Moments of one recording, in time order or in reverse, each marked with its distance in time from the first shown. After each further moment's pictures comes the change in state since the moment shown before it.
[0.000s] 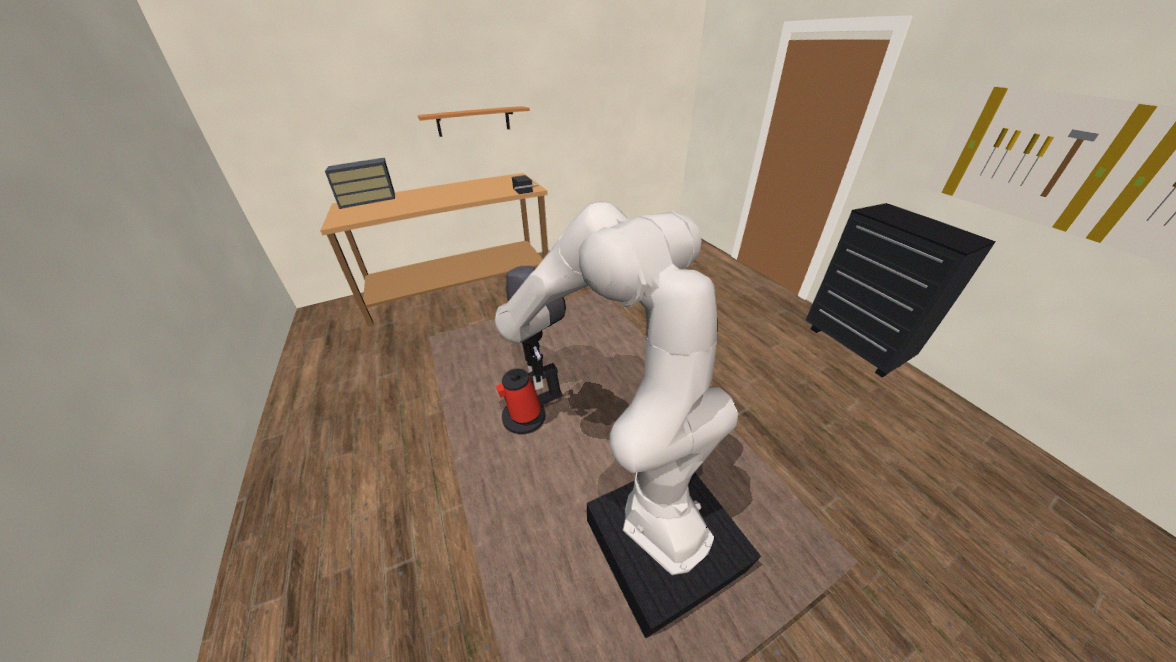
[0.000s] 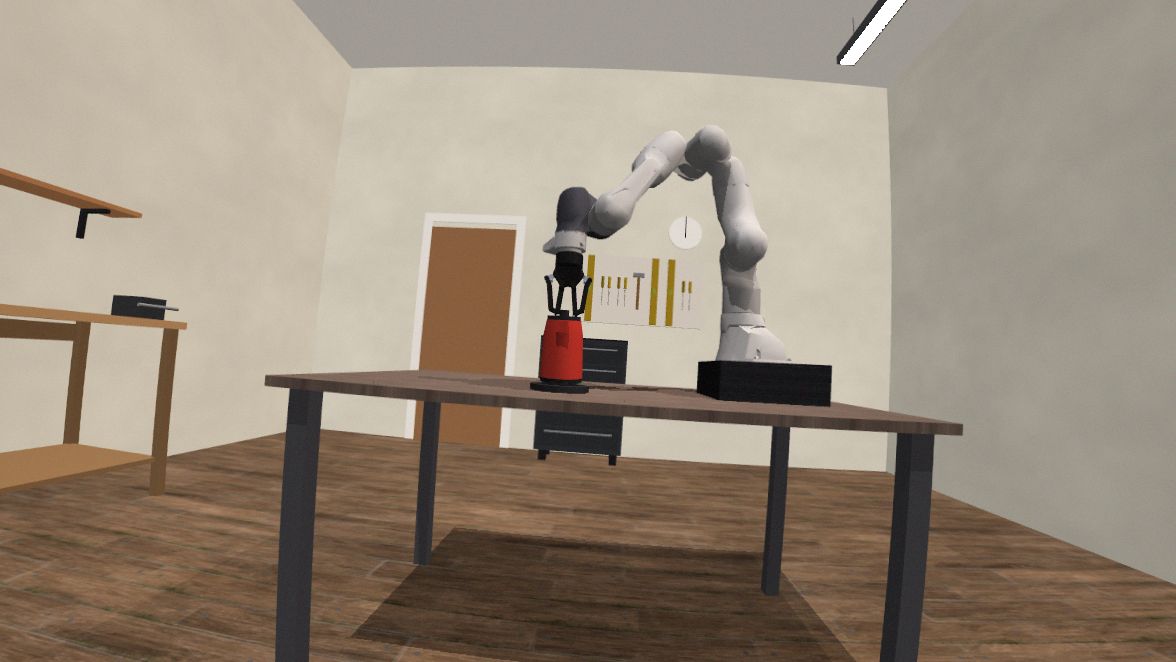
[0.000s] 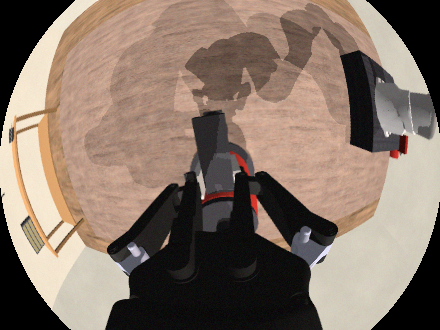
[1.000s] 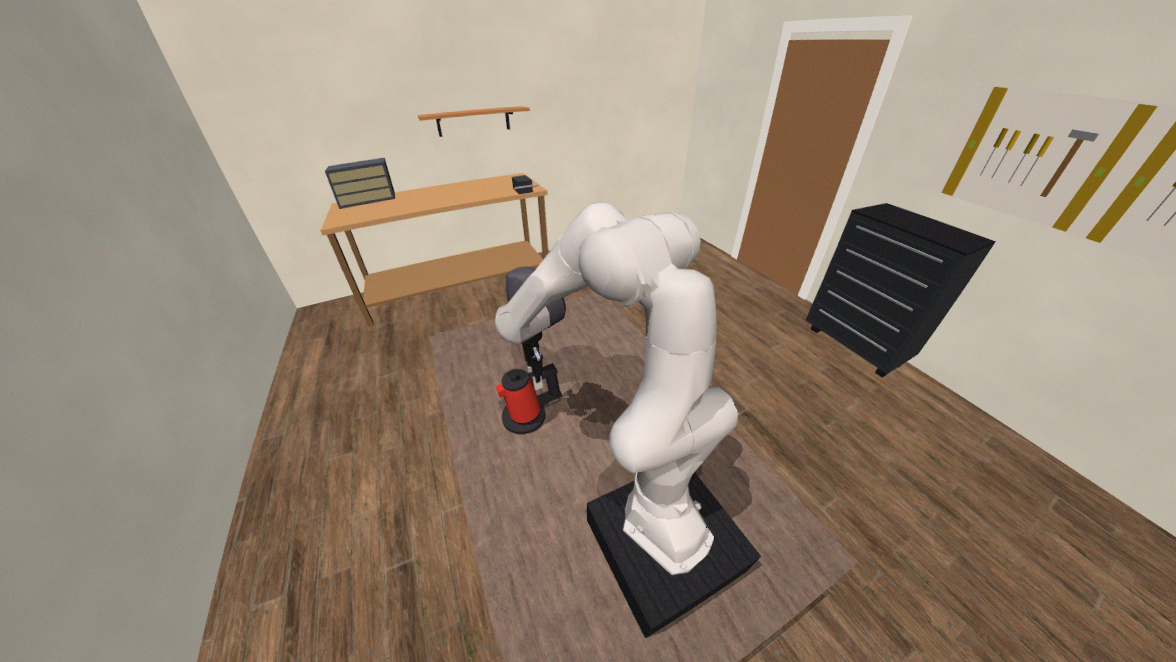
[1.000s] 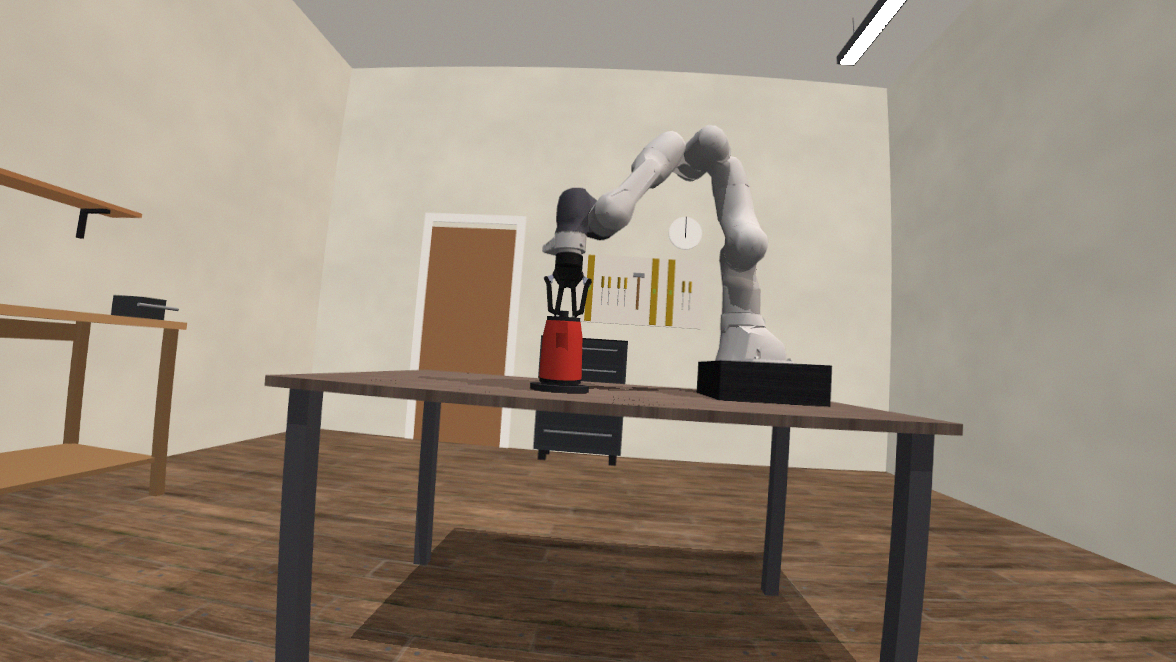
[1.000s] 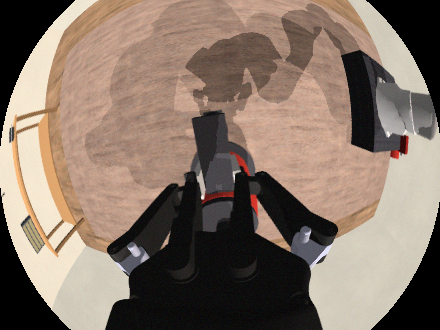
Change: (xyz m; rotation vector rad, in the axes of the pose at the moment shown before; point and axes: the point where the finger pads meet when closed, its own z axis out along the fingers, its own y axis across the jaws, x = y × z) arm -0.001 -0.001 0.002 0.004 -0.001 -0.001
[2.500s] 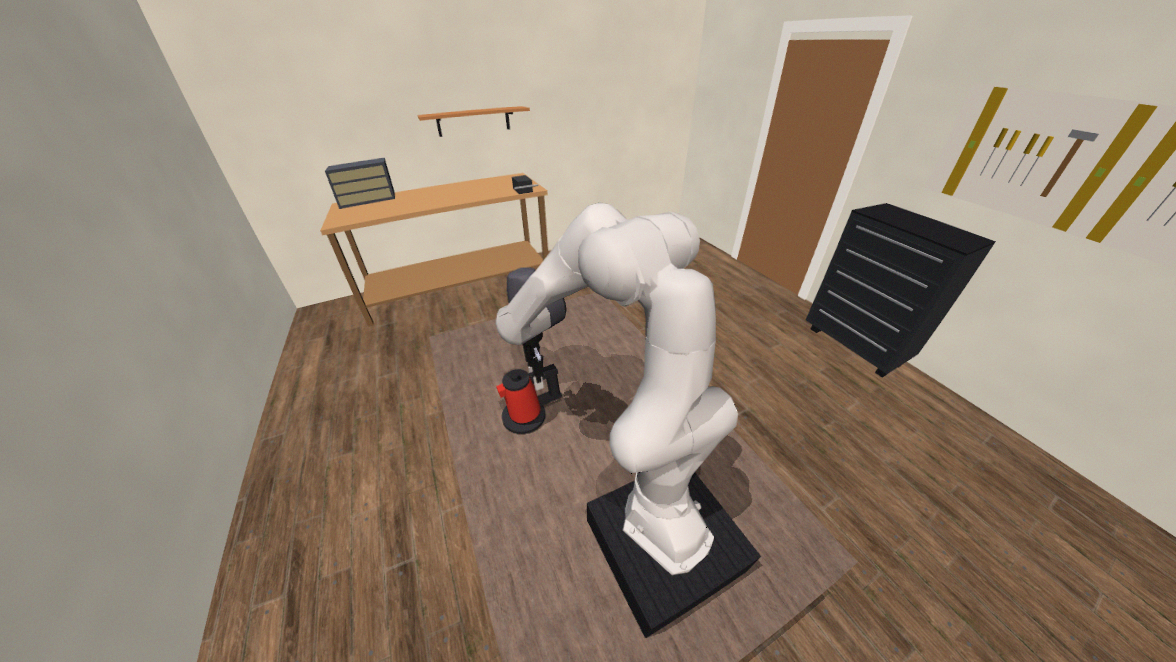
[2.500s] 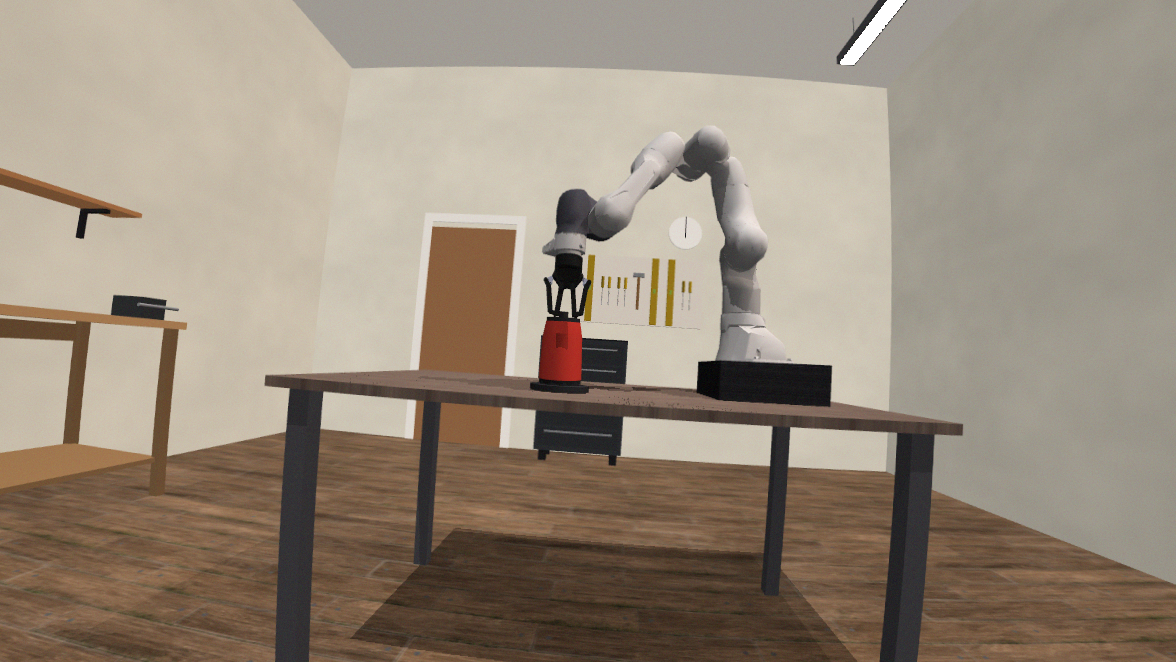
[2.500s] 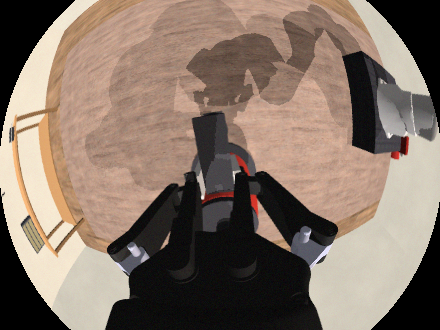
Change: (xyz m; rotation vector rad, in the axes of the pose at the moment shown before) arm 0.002 -0.001 0.003 0.001 0.003 -0.001
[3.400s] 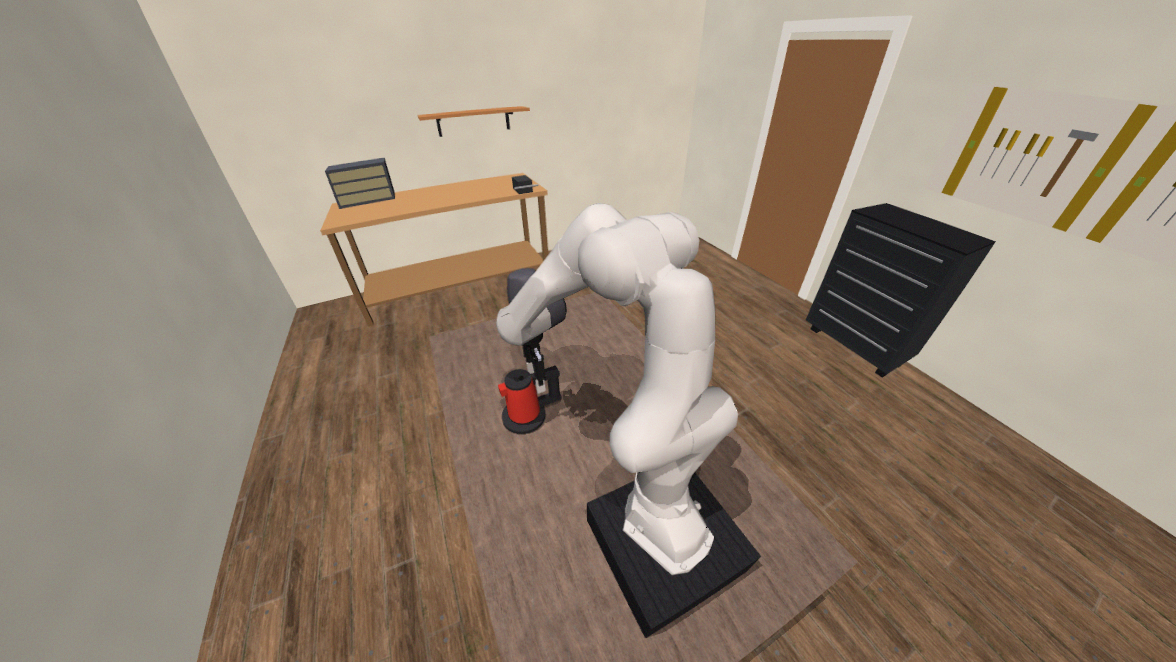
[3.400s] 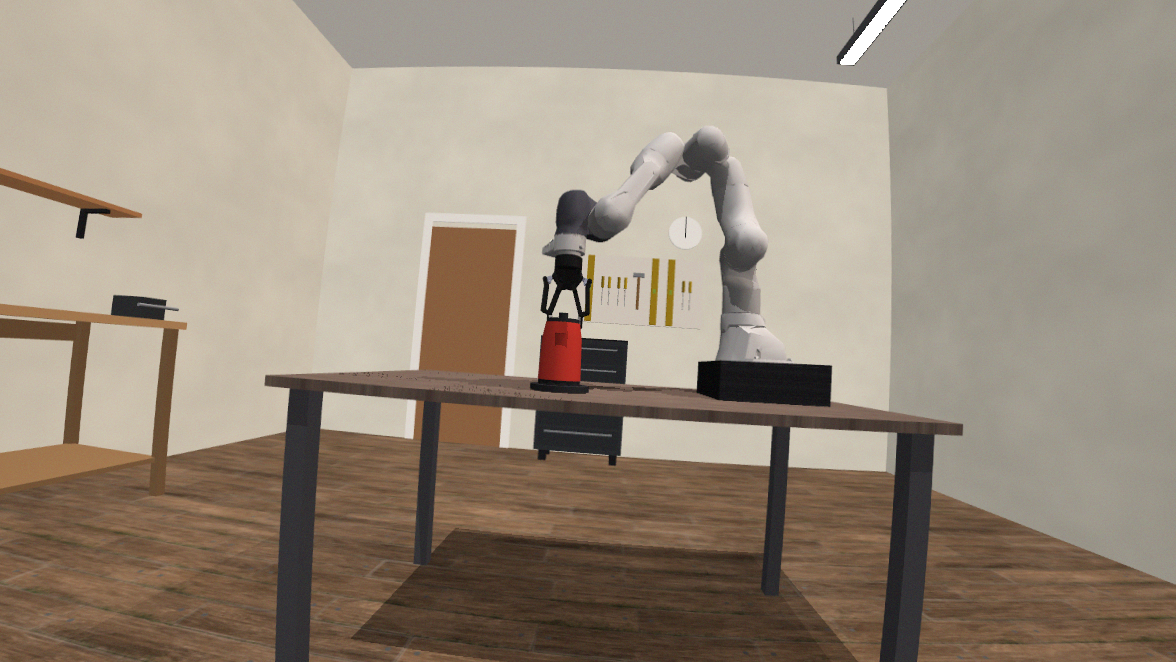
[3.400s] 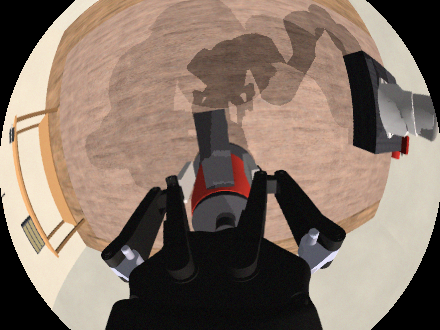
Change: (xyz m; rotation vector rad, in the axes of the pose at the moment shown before) arm 0.001 -0.001 0.002 0.002 -0.001 0.003
